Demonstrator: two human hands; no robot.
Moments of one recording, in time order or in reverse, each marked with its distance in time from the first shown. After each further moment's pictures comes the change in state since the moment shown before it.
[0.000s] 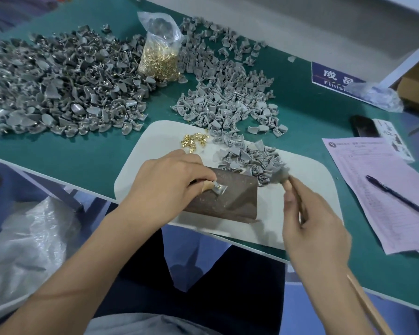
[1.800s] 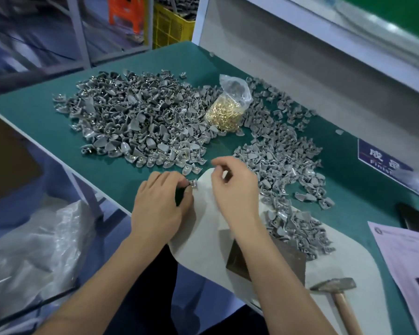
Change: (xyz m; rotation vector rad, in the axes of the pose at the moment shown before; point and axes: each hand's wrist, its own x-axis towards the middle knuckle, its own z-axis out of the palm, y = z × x) left_hand -0.027 -0.108 0.007 0.030 0.448 -0.522; right_hand 0.086 -0.192 0.142 0.433 -0.302 -0.382
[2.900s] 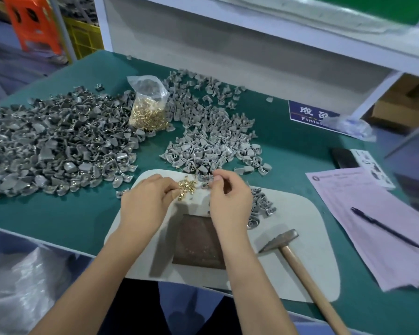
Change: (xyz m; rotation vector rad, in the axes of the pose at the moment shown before) left_hand 0.030 0.078 0.044 0.099 -0.272 0.199; right_hand -0.048 0.060 -0.069 0.348 0.430 0.437
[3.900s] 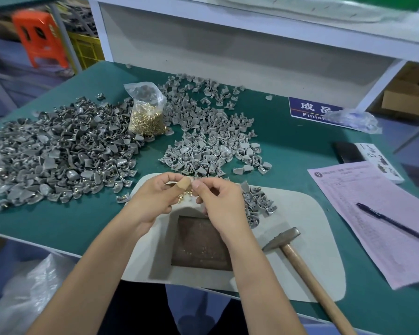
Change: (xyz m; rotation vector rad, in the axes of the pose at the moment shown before) left_hand 0.017 0.018 -0.008 -1.120 -0.410 -0.412; right_hand 0.006 0.002 -0.006 0.164 -0.368 0.048
